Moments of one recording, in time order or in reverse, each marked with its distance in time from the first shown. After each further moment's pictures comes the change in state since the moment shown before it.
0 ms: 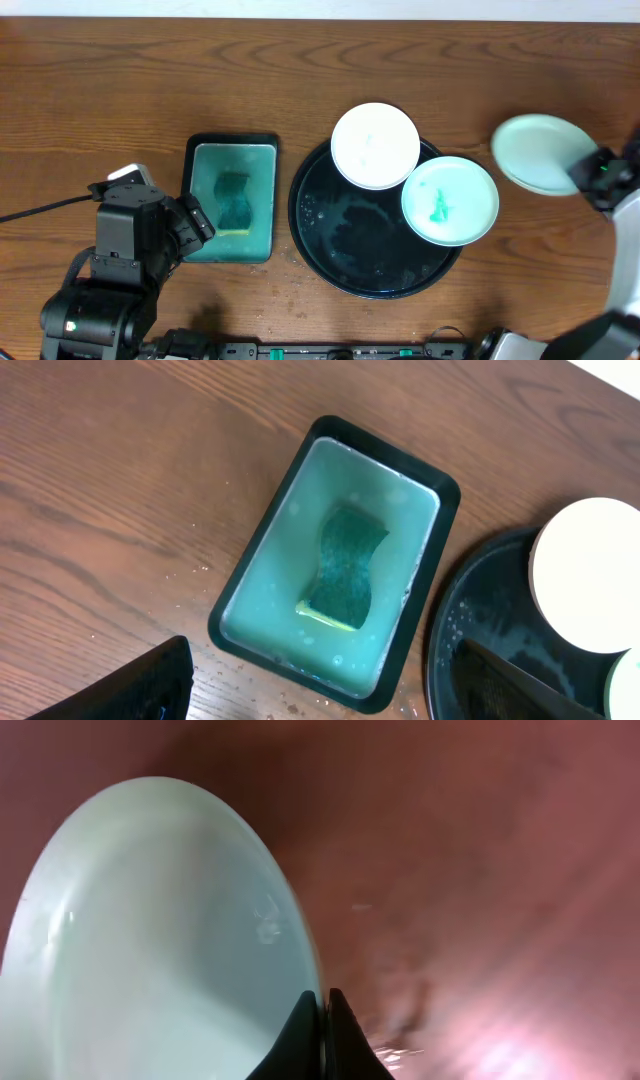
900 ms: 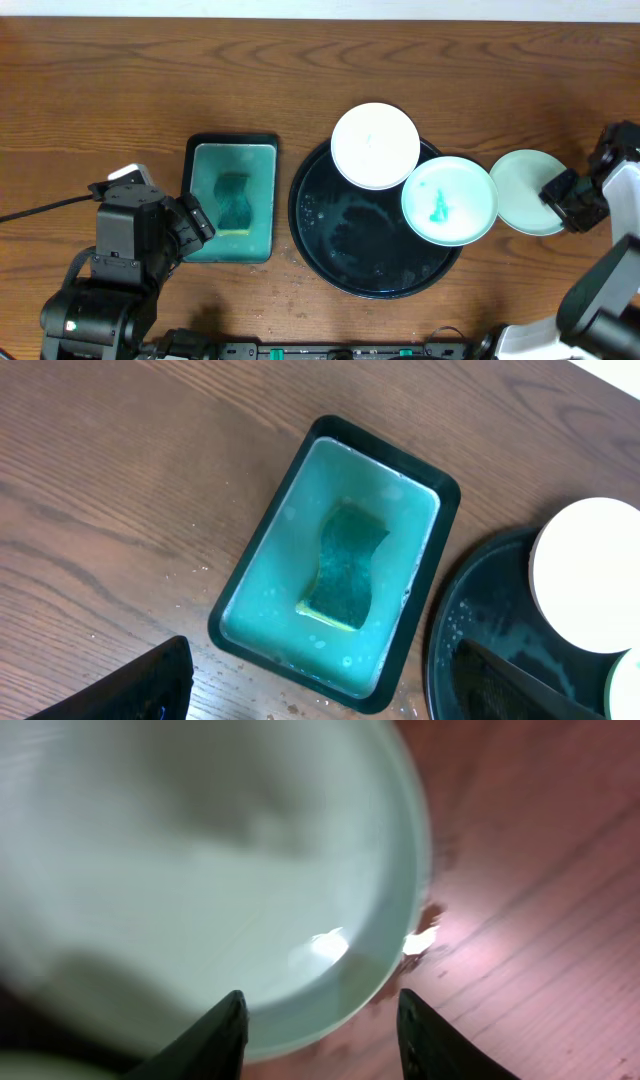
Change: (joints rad) left arm 0.000 0.001 0.000 0.000 0.000 0.000; right arm 0.067 0.195 -0.001 -0.130 -0.056 -0.037
